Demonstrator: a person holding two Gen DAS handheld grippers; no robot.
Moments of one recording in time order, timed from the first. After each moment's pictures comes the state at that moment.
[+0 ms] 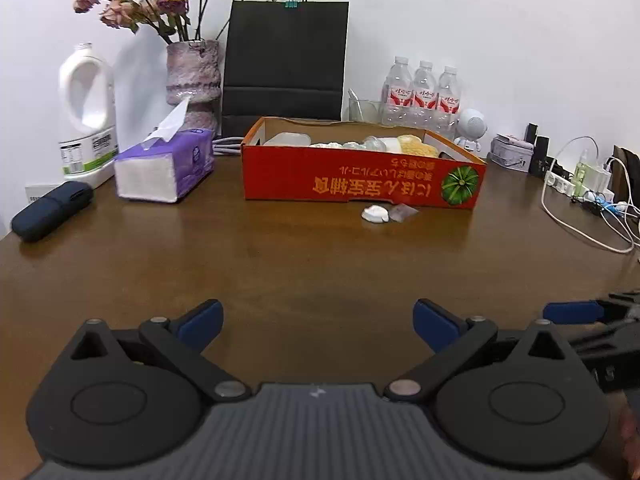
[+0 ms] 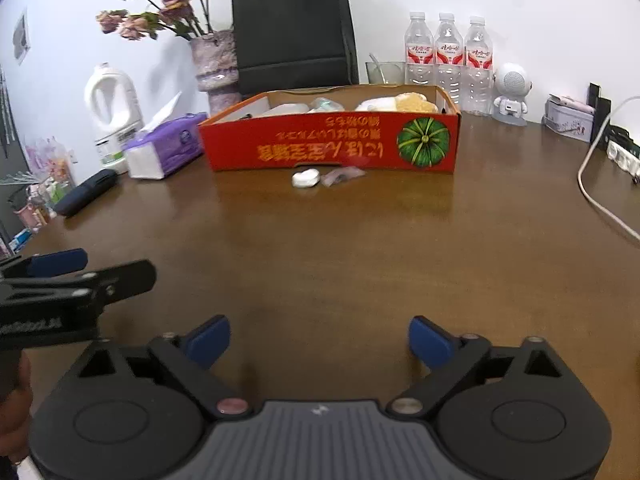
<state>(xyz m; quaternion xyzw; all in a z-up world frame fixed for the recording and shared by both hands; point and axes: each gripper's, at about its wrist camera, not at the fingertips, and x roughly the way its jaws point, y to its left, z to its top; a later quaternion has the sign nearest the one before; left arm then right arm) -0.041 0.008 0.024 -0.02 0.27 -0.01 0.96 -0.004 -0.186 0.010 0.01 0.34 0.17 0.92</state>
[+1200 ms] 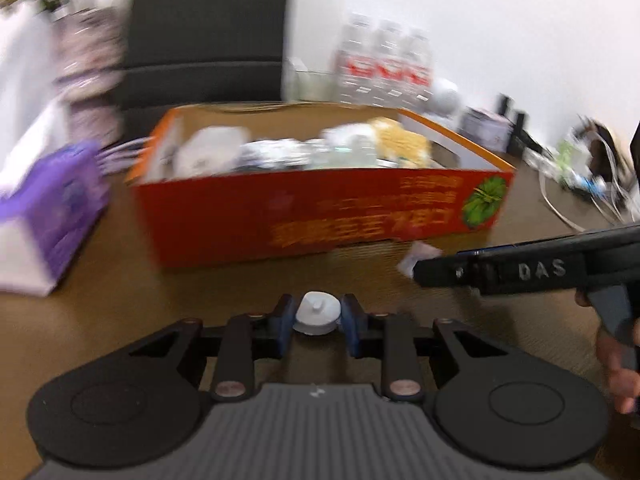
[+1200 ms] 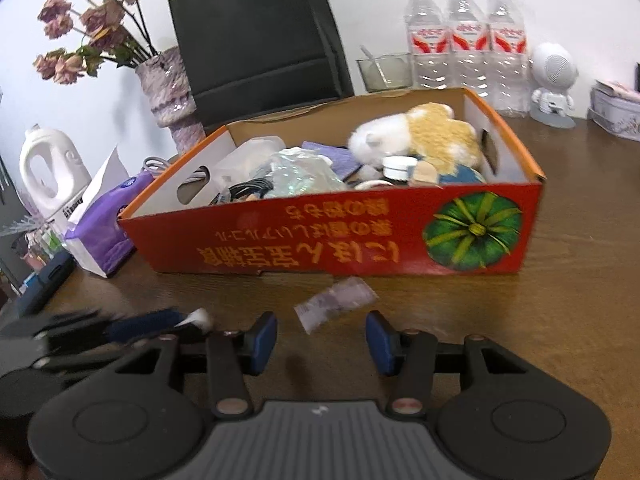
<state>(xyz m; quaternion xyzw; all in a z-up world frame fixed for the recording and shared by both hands) 0.113 0.038 0.007 -0.02 0.31 -0.11 0.95 0.169 -0.154 0.009 0.07 0.36 0.19 0.91</state>
